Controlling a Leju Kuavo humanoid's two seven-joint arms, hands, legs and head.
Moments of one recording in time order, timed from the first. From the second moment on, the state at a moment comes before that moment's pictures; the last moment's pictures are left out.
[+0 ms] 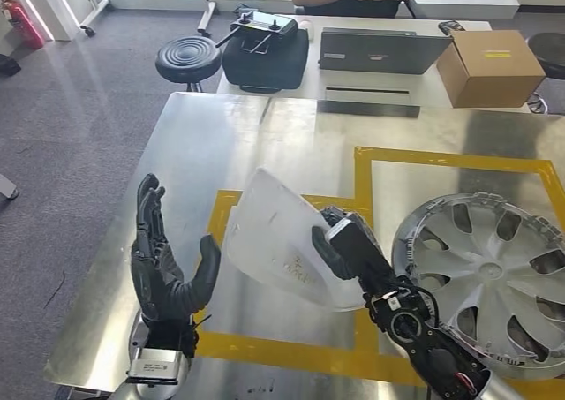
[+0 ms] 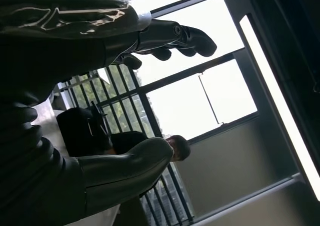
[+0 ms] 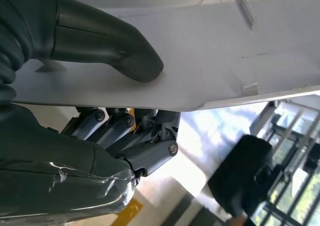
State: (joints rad) left arm -0.11 -0.02 -0.63 -1.74 -0.38 0.70 -0.70; right arm -0.36 -0.17 0.74 -1.39 0.11 -0.25 -0.08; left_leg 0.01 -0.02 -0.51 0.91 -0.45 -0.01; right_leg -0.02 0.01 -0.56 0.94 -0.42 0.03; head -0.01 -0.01
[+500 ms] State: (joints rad) left arm -0.08 -0.05 -0.60 -1.96 -0.44 0.70 -0.70; right arm -0.43 -0.12 0.88 -1.16 0.09 -0.08 -0.02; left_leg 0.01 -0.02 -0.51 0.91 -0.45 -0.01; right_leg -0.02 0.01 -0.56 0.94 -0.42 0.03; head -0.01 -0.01
